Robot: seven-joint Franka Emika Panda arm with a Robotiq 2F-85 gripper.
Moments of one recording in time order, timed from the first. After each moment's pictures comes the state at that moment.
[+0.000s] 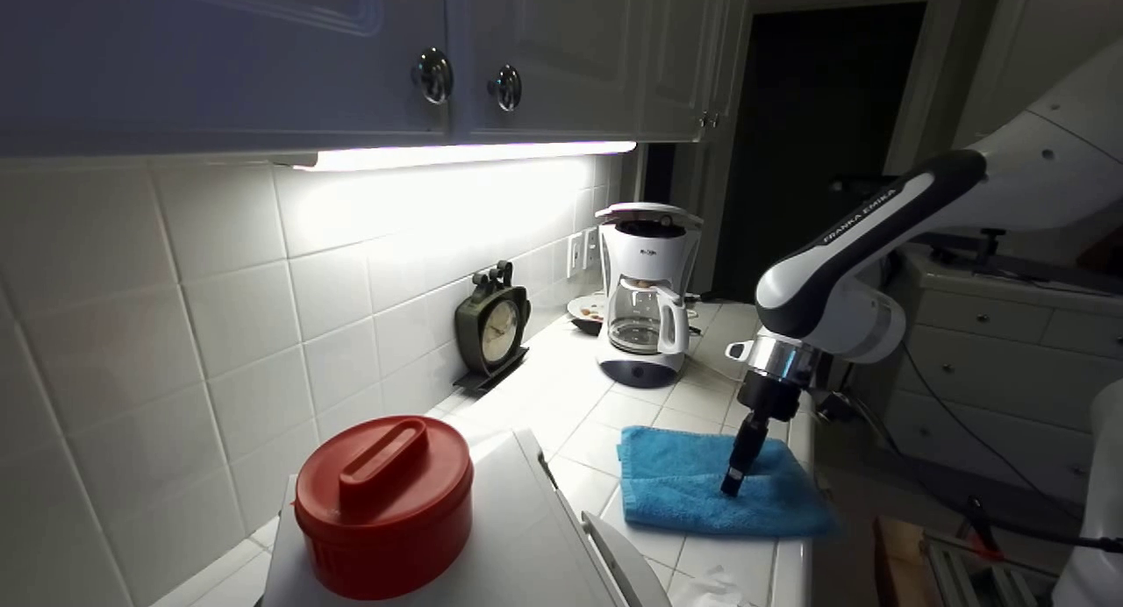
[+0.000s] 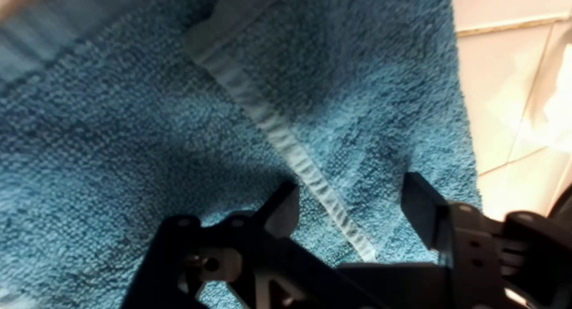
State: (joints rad) arm -0.05 -0.19 -0.34 -2.75 0.69 2.45 -0.83
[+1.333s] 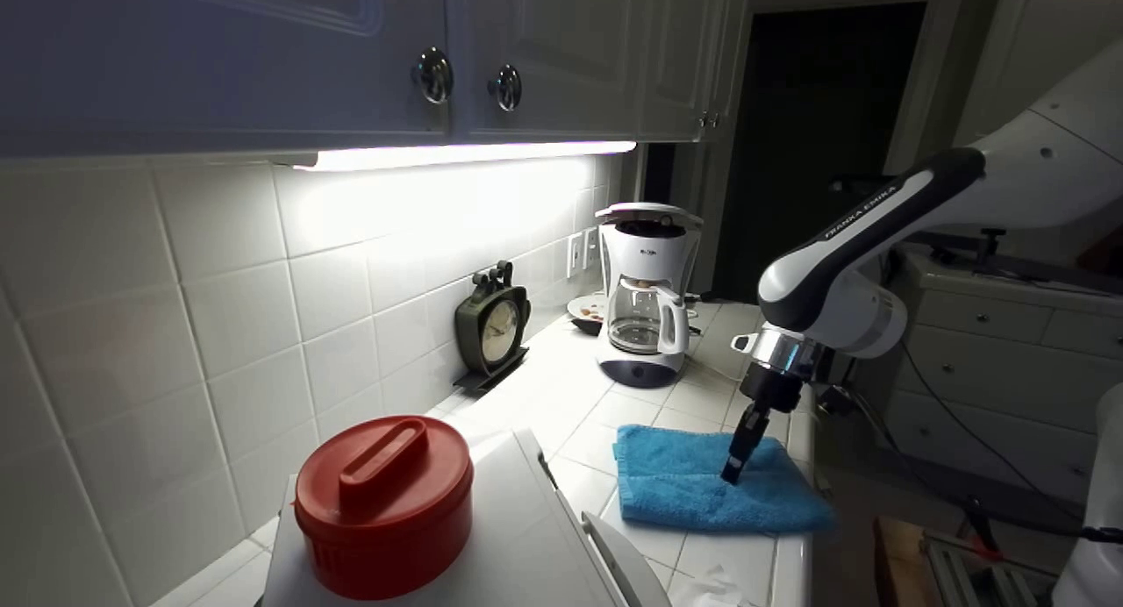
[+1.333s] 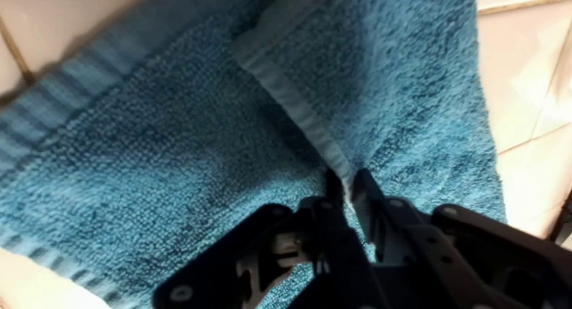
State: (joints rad) arm -0.10 -0.19 -0.33 -2.74 0.69 2.47 -0.83
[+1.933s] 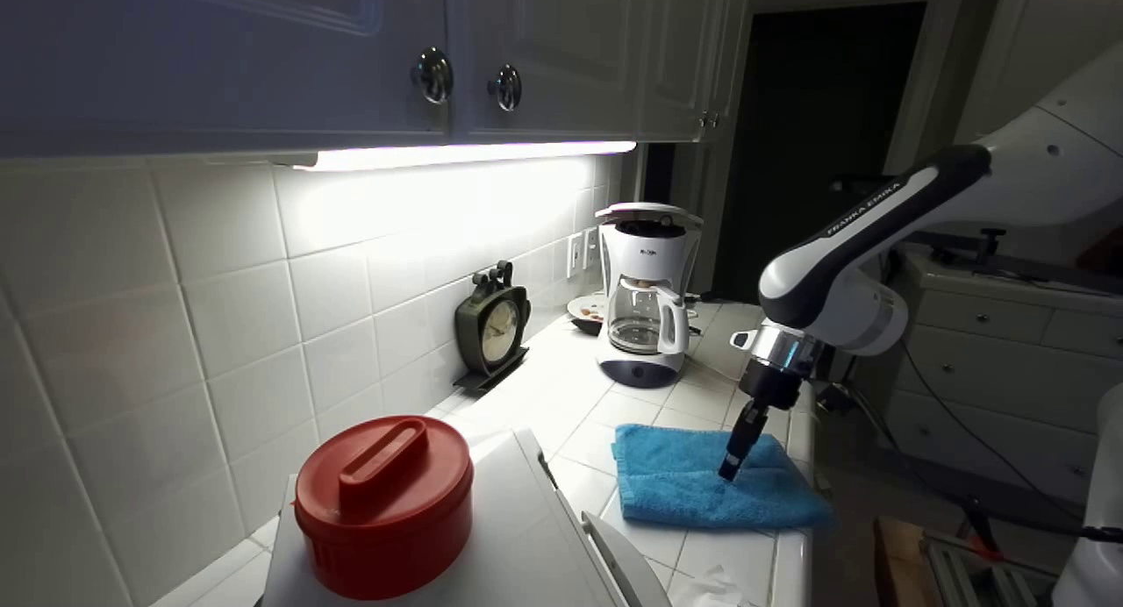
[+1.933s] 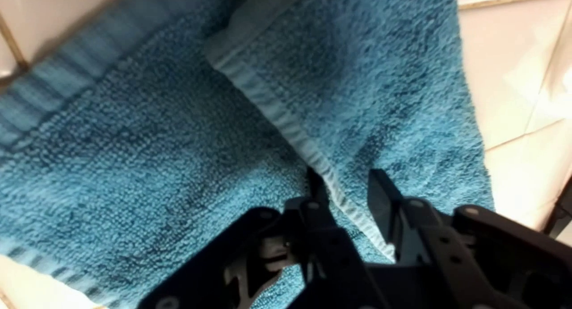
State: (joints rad) arm -0.10 -0.20 -0.32 -2.74 0.69 2.47 -0.83
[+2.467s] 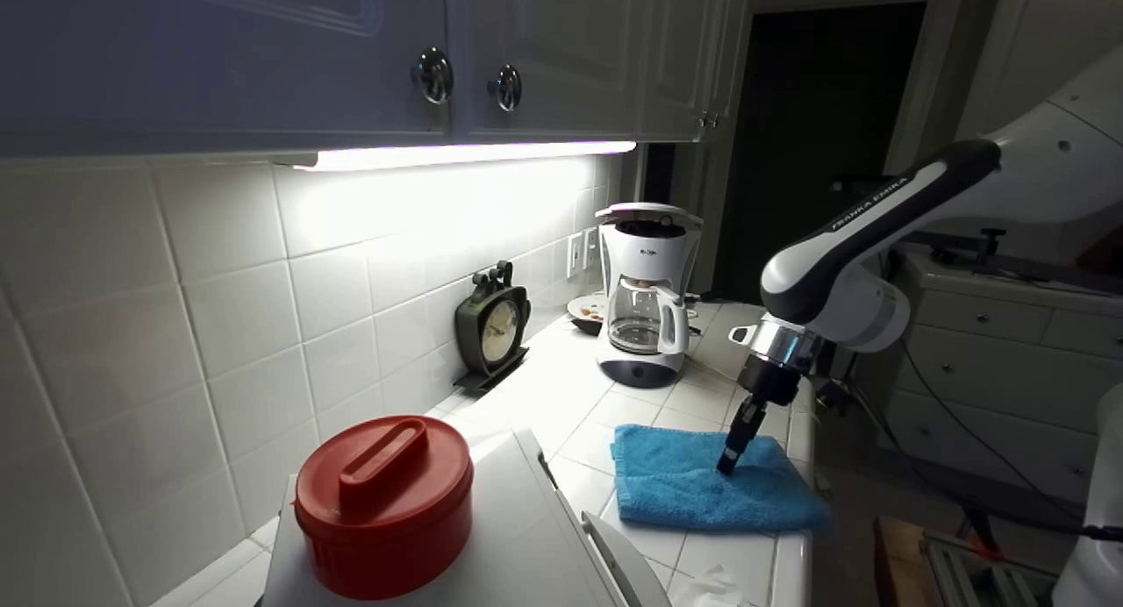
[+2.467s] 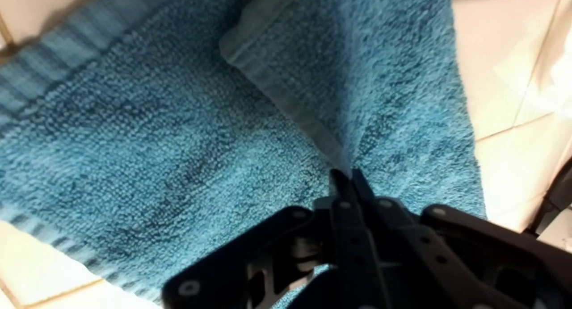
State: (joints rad) arm -0.10 -0.23 -0.31 -2.74 0.69 2.47 -0.83
